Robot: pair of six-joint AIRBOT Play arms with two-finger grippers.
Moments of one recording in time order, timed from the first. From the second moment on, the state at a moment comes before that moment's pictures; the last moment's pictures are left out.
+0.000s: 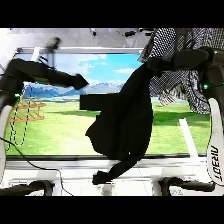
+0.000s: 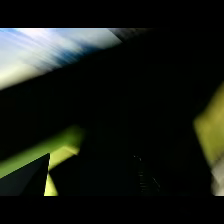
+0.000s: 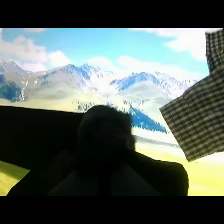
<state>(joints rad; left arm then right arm) -0.26 -1.41 1.58 -2.28 1.24 2.02 0.11 -1.45 1.79 1.83 -1.07 -1.68</state>
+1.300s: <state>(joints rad) -0.94 -1.80 1.56 -2.09 1.27 1.91 0.10 -1.49 1.79 1.81 -1.10 -1.67</state>
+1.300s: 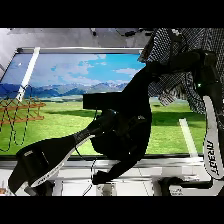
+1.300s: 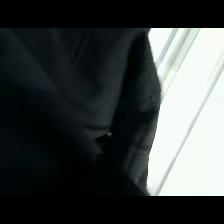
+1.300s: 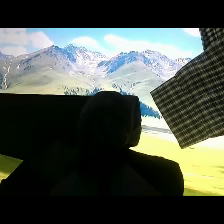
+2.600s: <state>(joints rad) -0.05 -1.03 1.74 -1.70 1.23 1.93 0.33 -1.01 1.79 1.95 -1.43 -1.94</state>
